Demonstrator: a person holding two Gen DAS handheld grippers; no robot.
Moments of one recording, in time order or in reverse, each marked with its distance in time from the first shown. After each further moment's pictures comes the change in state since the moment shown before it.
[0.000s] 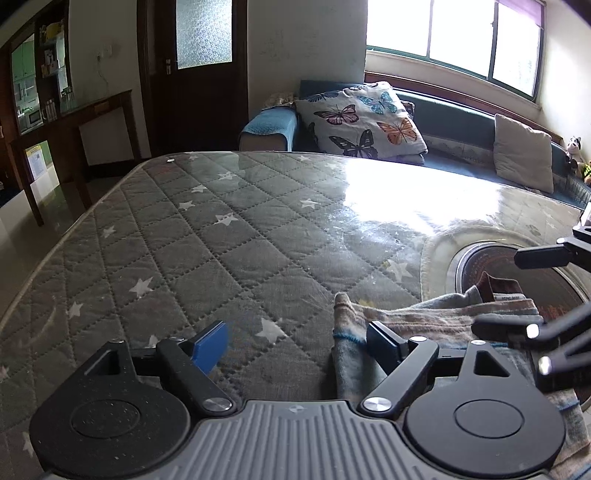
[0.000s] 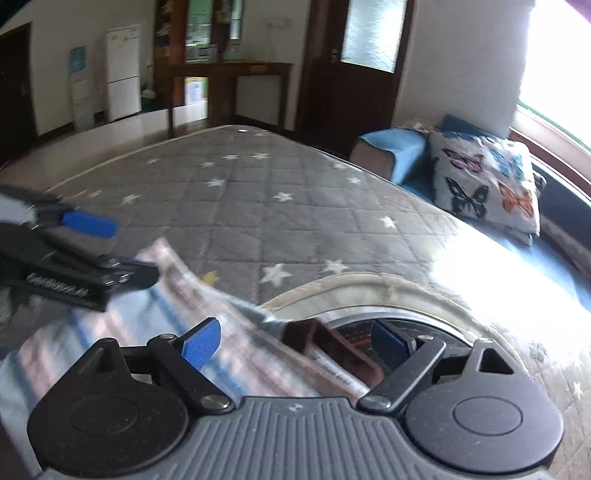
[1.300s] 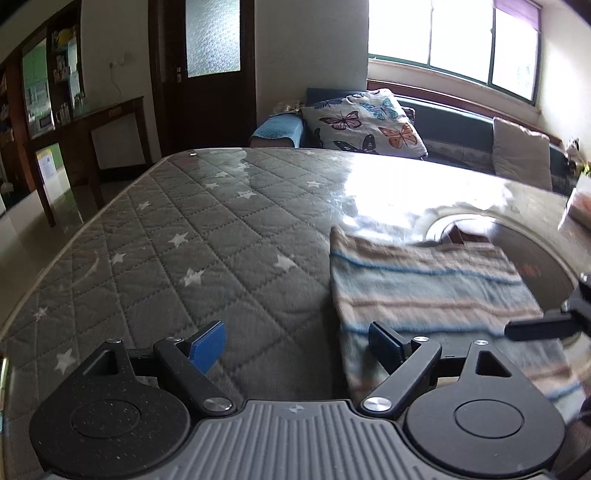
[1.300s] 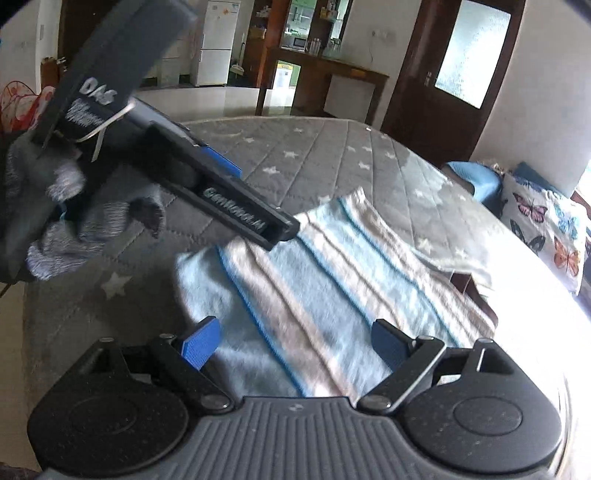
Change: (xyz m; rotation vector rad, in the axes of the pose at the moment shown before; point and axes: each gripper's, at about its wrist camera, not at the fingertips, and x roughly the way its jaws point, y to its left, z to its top) left arm -0.062 -0.002 -0.059 0.015 -0.032 0.033; right arm -0.065 0.116 -0.057 -0.235 0.007 0.135
